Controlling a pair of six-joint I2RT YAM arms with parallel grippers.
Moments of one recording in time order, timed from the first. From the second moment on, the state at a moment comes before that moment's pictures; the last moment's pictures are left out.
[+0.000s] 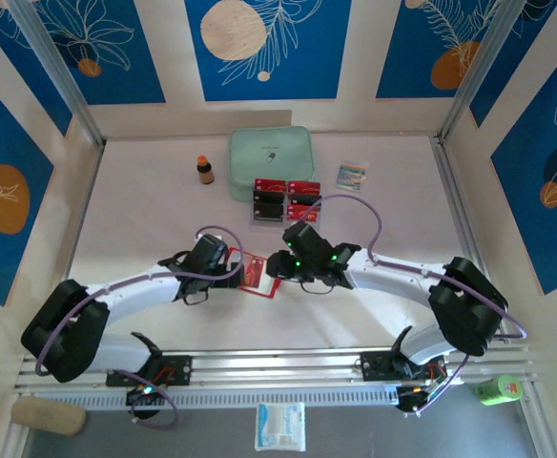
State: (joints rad) left arm -0.64 1.32 0.56 -0.29 -0.13 -0.58; right arm 0.88 1.46 0.82 -0.27 -0.10 0.93
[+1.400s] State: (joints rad) left arm -0.67 1.26 0.54 -0.21 -0.03 -0.66; right arm 0.64 1.51 0.90 -0.54 -0.17 0.77
